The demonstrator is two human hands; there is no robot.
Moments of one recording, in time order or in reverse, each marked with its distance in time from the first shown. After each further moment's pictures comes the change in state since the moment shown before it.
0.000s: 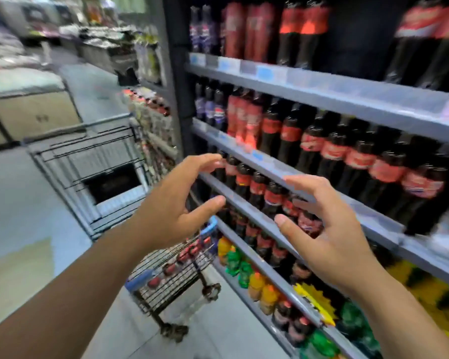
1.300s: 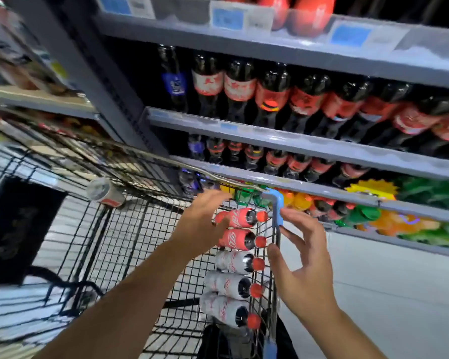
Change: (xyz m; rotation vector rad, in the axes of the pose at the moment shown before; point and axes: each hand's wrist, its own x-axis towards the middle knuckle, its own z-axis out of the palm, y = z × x) left_hand -0.001 -0.511 0.137 -0.135 -0.727 -0.039; right_hand 0.111 0.134 0.453 0.057 0.644 0.773
